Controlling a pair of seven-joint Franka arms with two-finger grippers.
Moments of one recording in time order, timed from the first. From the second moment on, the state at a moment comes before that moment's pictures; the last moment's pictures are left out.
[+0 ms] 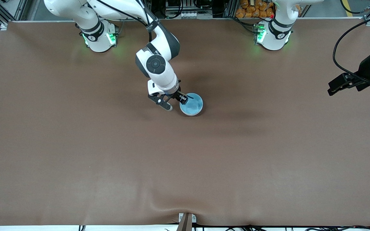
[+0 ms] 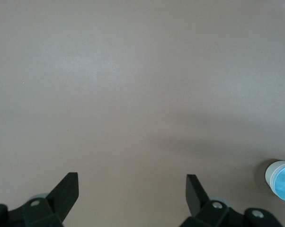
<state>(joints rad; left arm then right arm) -0.02 0.02 -0.04 -1.57 0.02 1.61 -0.22 0.80 0.46 -0.05 -1.80 0.25 2.29 1.25</state>
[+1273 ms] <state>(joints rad) -0.02 -0.01 -0.08 -1.60 0.02 1.59 -0.18 0.24 0.23 -0.25 -1.24 0.10 1.28 -0.01</state>
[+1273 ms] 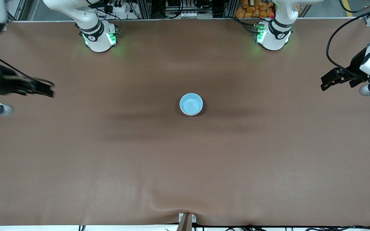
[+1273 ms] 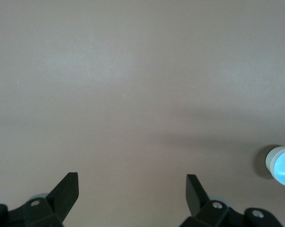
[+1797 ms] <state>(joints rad) 0.00 -0.01 -0.07 -1.60 0.02 1.59 -0.16 -0.09 0.22 0.03 -1.17 0.09 1.30 -0.13</state>
